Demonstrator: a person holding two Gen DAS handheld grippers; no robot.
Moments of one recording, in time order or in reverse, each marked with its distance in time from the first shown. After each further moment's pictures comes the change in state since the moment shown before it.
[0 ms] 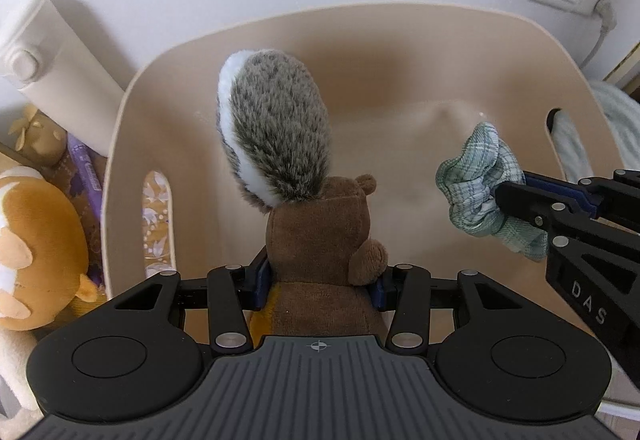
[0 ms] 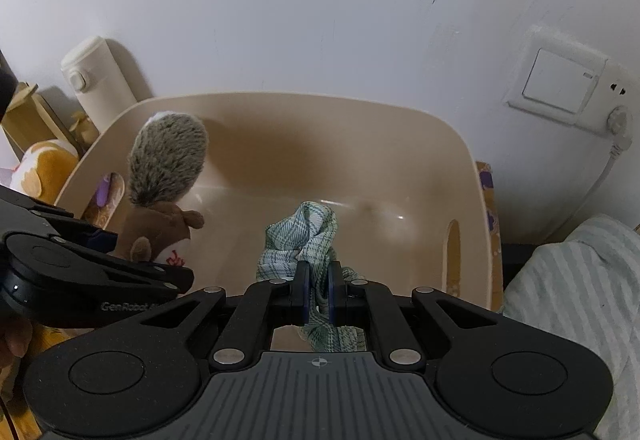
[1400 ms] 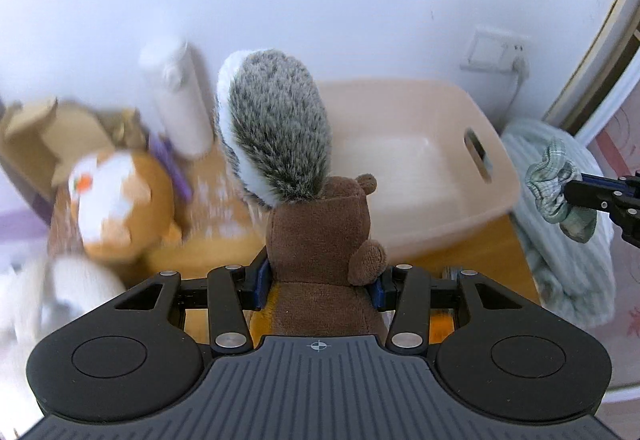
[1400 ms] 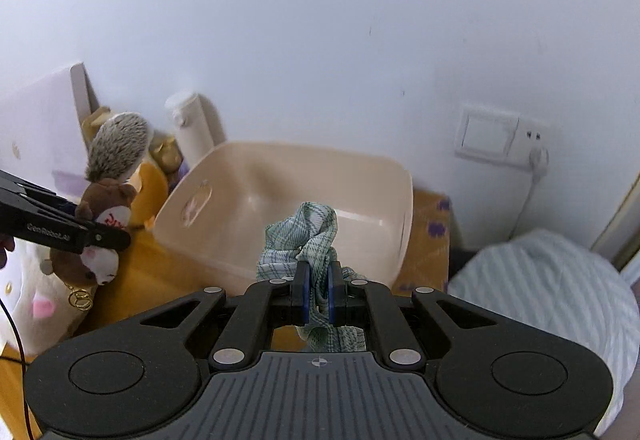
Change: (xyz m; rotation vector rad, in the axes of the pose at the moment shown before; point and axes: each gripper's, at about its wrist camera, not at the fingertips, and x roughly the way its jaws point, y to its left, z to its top) left arm -0.170 0.040 -0.099 0.013 -0.268 -0.057; right arm -0.169 0.003 -0.060 -0.072 -0.194 0.047
